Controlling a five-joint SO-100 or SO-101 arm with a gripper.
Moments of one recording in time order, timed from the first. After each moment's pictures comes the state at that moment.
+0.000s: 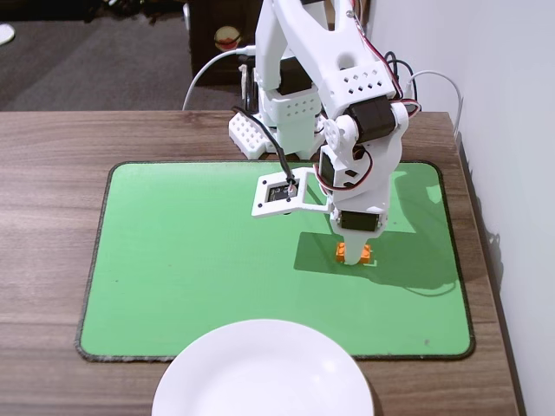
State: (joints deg) arm -22.9 91.7 115.8 63.5 30.5
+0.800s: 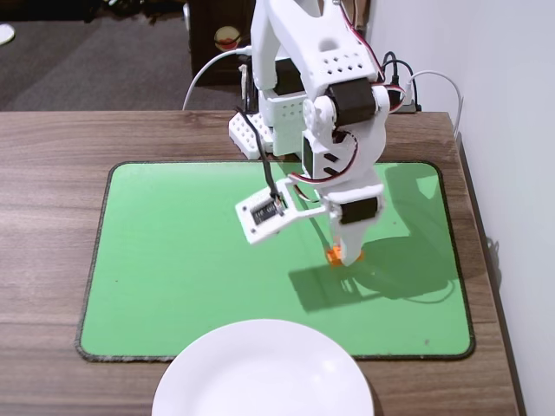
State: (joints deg) arm -18.1 98.3 115.8 63.5 -1.8
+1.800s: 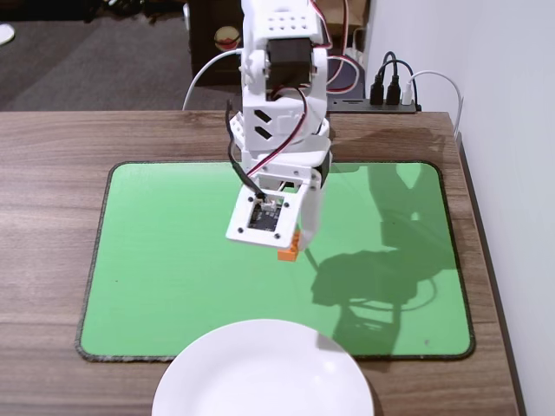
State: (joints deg) arm -2.7 109.5 112.8 66.2 -73.8
